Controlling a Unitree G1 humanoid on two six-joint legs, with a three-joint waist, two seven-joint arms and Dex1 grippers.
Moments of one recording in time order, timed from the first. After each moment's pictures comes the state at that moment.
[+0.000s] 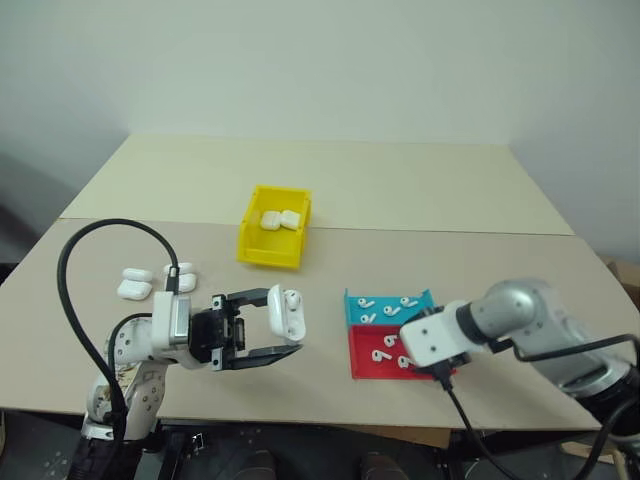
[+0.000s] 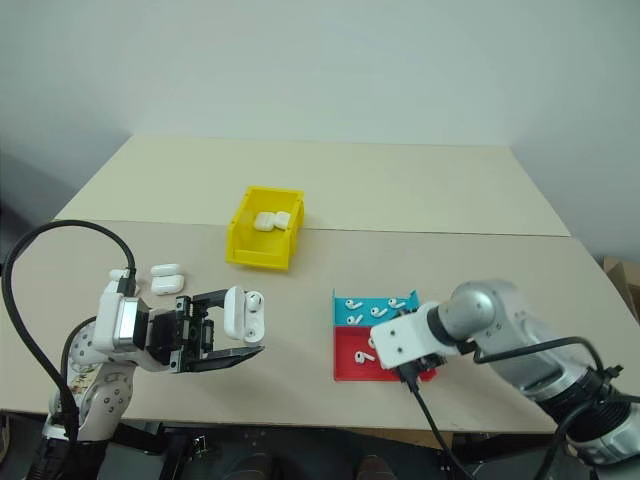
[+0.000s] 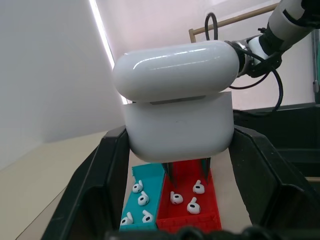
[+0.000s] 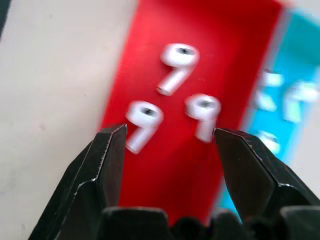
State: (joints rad) left arm -0.15 0.52 0.10 -0.29 -0.67 -0.07 -1.33; right arm -0.60 -1.02 0.35 -0.38 -0.09 0.29 1.38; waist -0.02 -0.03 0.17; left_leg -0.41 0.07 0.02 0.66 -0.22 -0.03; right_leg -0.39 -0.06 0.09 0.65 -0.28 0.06
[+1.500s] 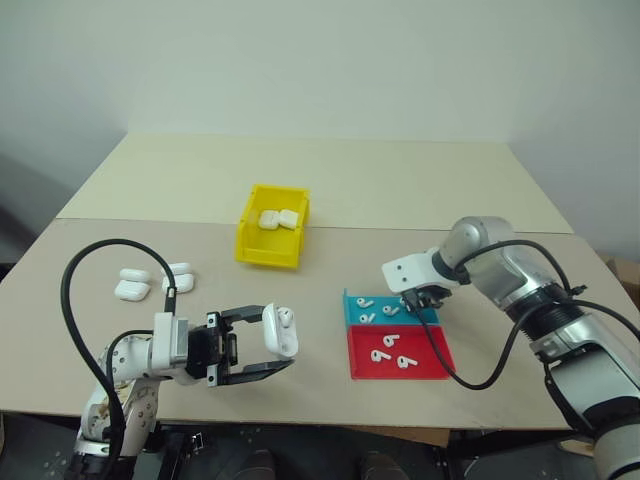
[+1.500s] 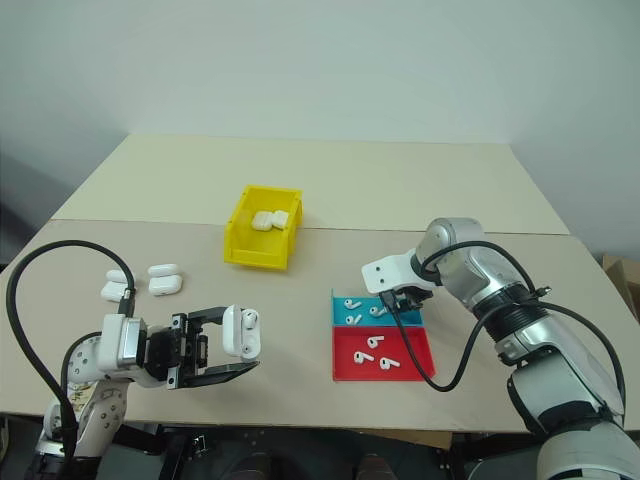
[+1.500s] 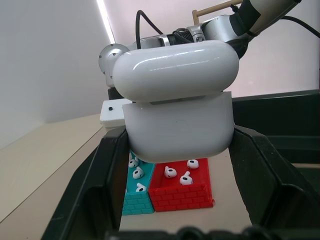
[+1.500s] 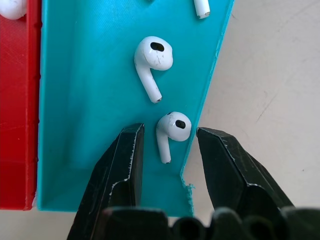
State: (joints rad) left arm -0.07 0.52 0.09 -0.26 -0.63 -0.15 -1.34; right arm -0.97 -0.73 0.58 0.35 -0.39 0.14 1.45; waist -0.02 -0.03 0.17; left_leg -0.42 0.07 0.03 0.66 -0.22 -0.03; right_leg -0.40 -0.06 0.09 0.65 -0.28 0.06
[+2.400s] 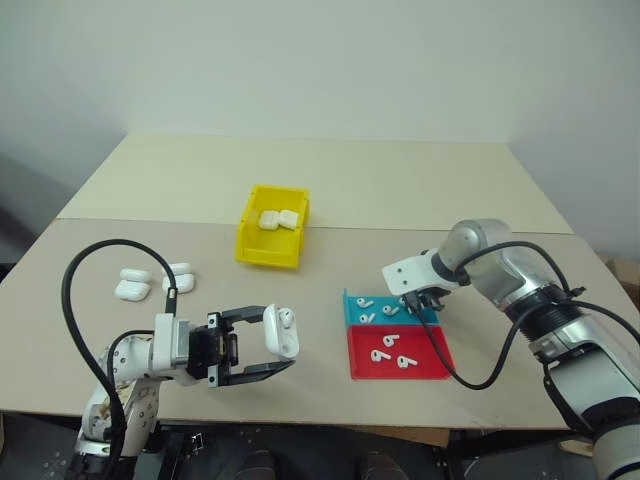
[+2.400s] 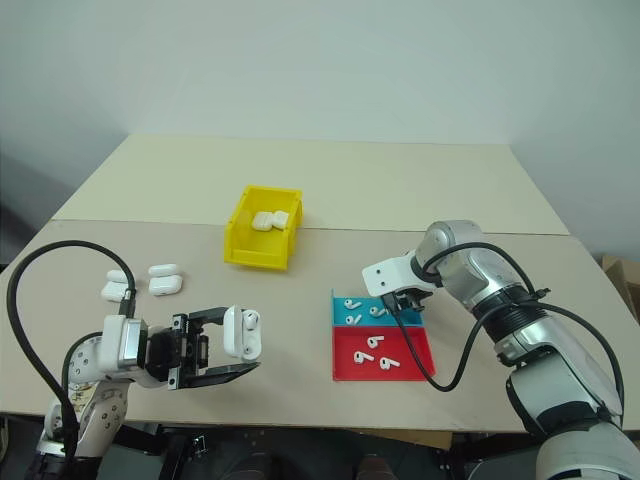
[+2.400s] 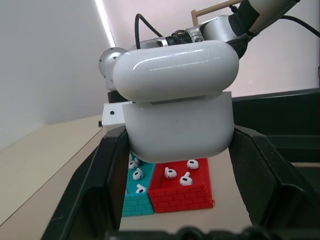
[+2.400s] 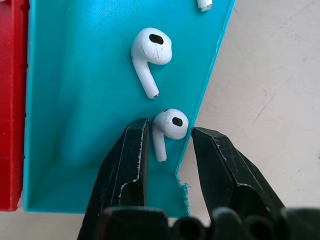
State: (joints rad) left arm -0.07 0.52 0.09 -0.26 -0.63 -0.17 -1.34; right arm -0.97 -0.72 0.58 0.38 -0.42 0.07 1.42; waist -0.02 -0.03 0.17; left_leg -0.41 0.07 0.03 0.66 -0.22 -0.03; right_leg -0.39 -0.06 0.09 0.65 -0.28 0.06
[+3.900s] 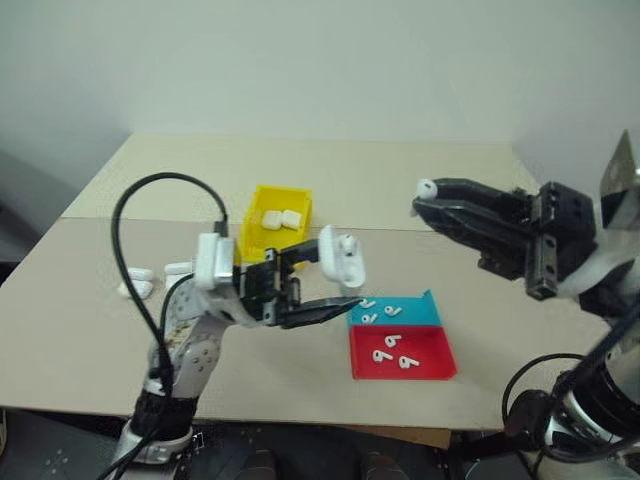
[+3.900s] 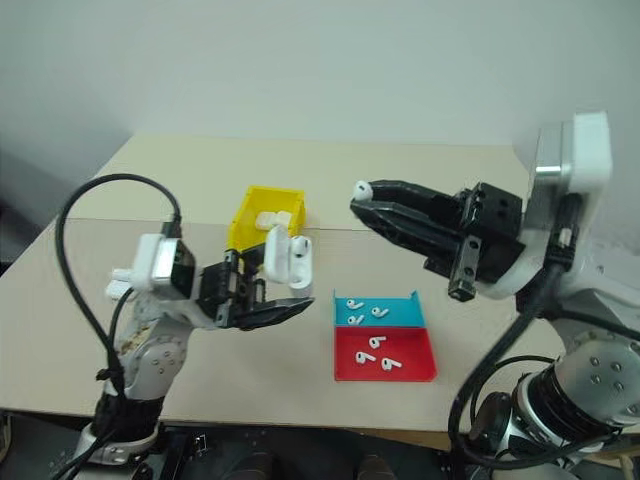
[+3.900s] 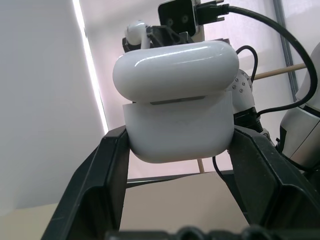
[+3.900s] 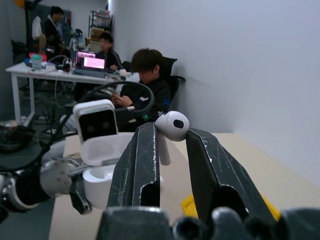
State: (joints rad) left arm -0.45 0.31 -0.06 -0.27 -0.71 0.08 -1.15; right arm -0.66 -0.43 -0.62 -0.80 1.02 1.17 0.80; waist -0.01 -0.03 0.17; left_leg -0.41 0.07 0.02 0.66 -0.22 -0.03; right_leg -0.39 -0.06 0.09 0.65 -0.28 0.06
